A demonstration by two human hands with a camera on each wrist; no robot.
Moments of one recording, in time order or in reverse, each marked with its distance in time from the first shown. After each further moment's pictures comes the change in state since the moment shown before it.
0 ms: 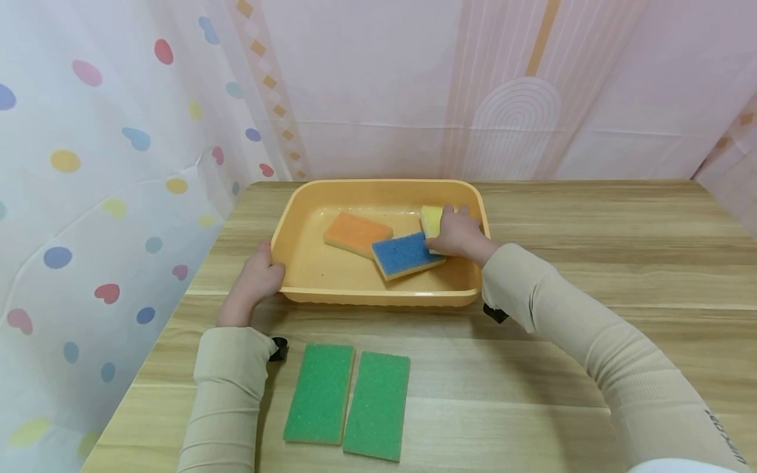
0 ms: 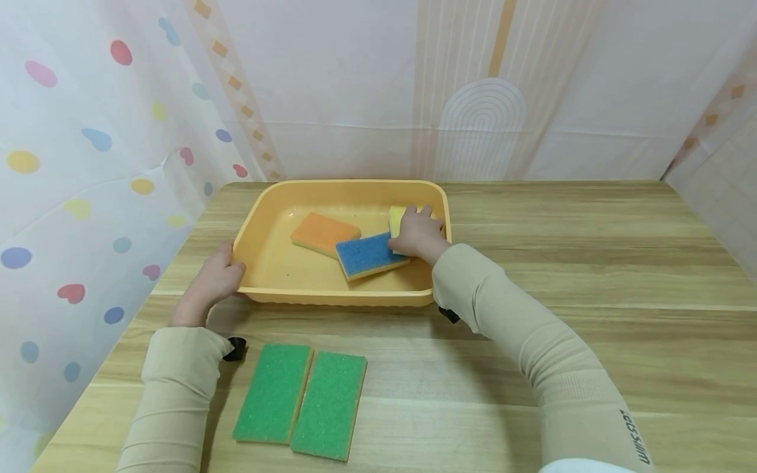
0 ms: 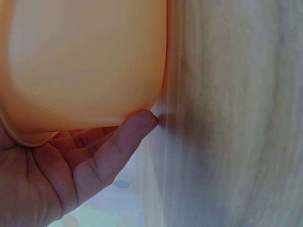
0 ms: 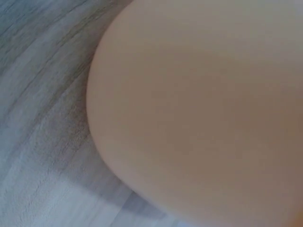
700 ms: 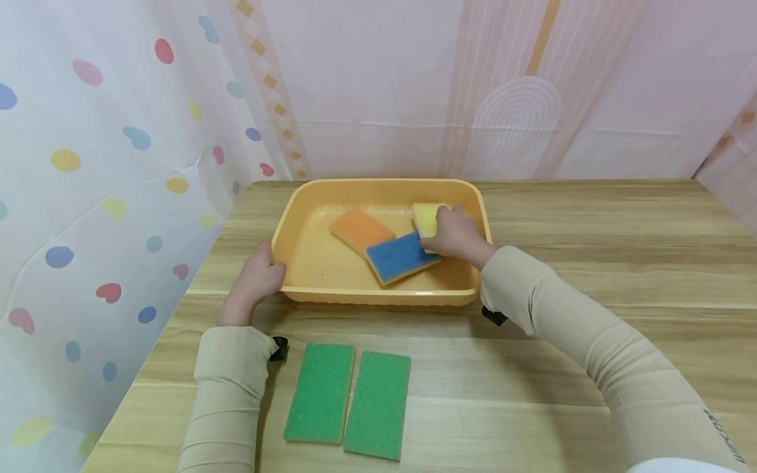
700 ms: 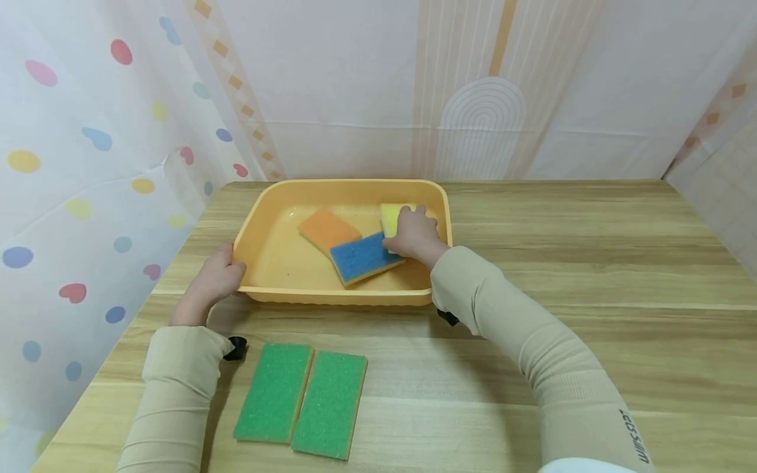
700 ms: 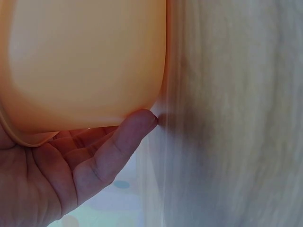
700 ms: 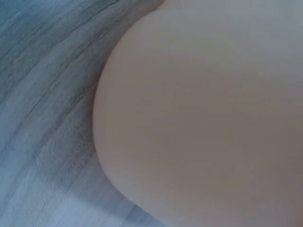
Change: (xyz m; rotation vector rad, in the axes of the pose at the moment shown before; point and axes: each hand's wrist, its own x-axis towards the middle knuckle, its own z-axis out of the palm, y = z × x) left_hand 0.002 0.000 0.000 -0.009 -0.009 0.003; right_hand -0.003 -0.001 0.004 0.064 0.074 -0.059
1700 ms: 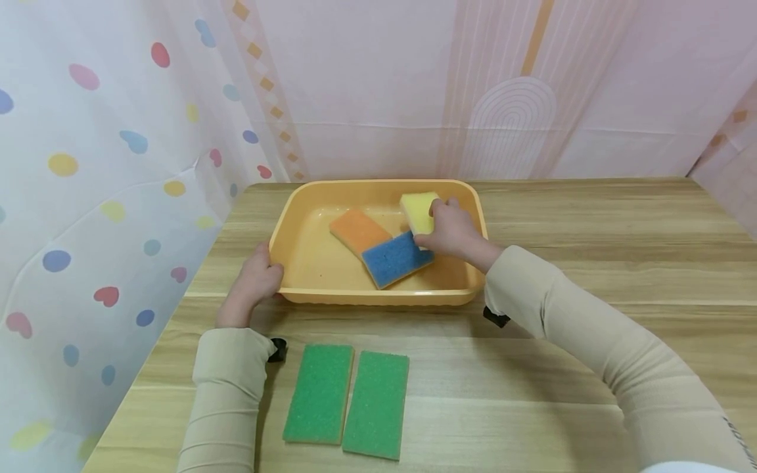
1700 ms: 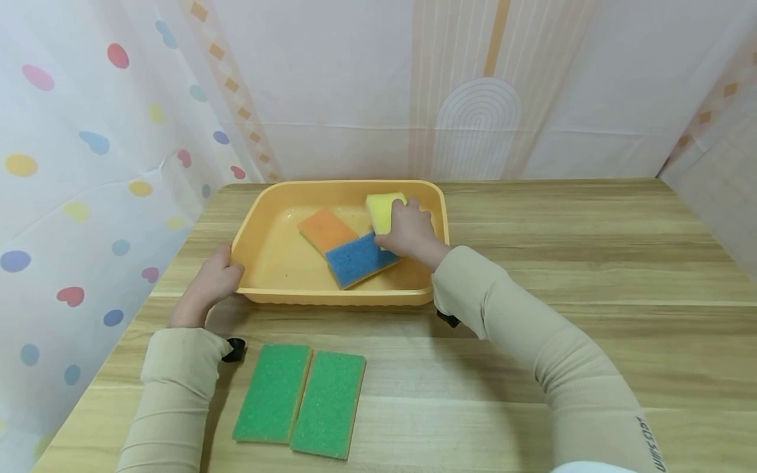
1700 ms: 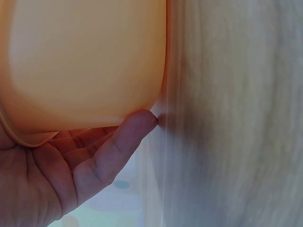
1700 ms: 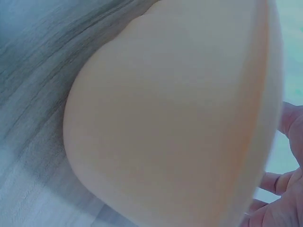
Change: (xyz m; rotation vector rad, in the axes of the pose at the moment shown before) left_hand 0.002 -0.002 -0.001 -0.024 -0.004 -0.018; right_hand -0.014 -0.015 -0.012 0.072 0.055 -0.030
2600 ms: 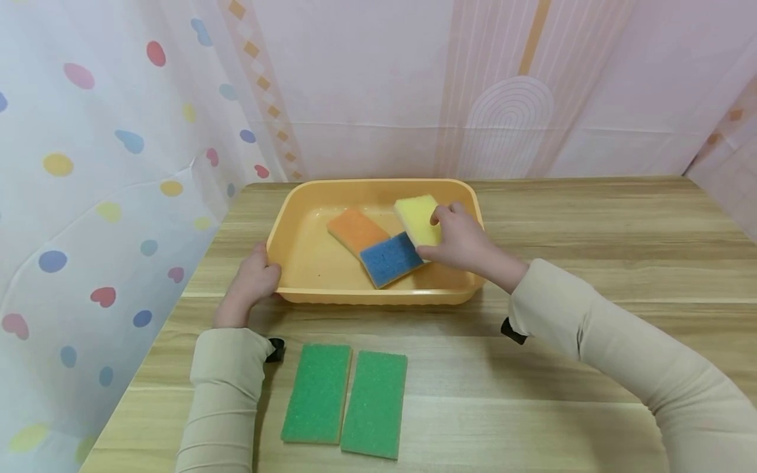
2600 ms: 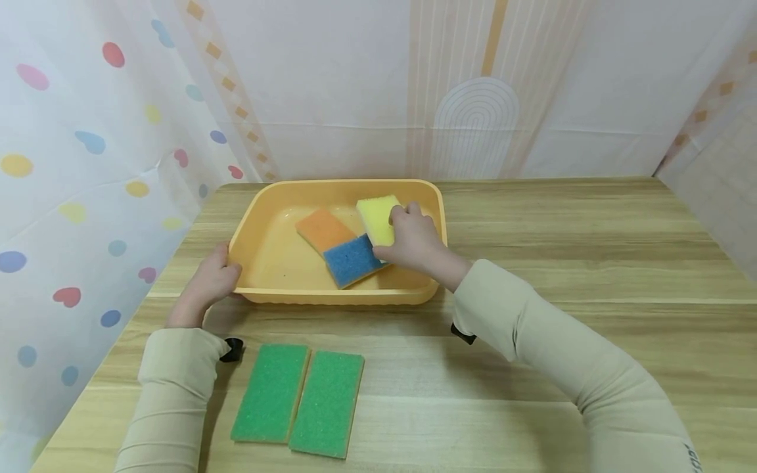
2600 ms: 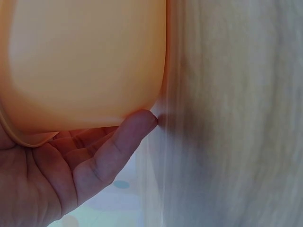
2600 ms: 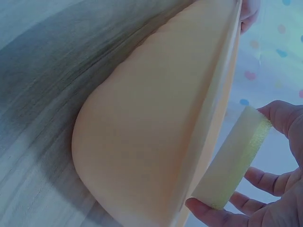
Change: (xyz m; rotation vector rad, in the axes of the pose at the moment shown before) left_hand 0.002 -0.001 -0.001 0.007 0.008 0.018; right_hand -0.036 -0.003 -0.014 0.026 0.038 -0.106
